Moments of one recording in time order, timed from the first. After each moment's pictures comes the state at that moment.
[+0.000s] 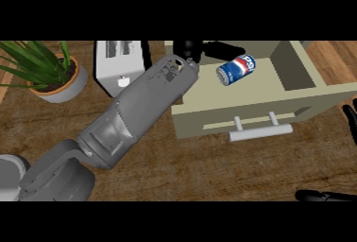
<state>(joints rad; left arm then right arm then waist) -1.41 0.00 -0.64 -0.37 0.55 0.78 -0.06 0.09 -0.05 -0.23 -2.14 -0.05 0.19 0.14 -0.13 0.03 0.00</state>
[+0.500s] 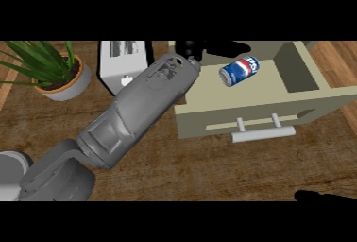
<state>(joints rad) -1.41 0.00 -0.62 -0.40 0.64 0.78 -0.08 0.09 -0.14 -0.20 -2.21 0.16 0.20 0.06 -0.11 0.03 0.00</state>
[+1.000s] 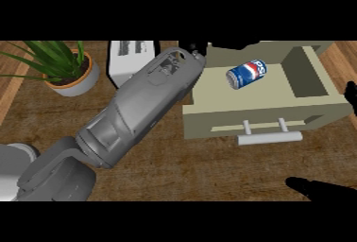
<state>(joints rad) -1.44 0.00 -0.59 -0.41 0.70 0.81 -0.13 0.04 -0.22 -0.10 -2.19 0.45 0.18 0.00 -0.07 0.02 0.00</state>
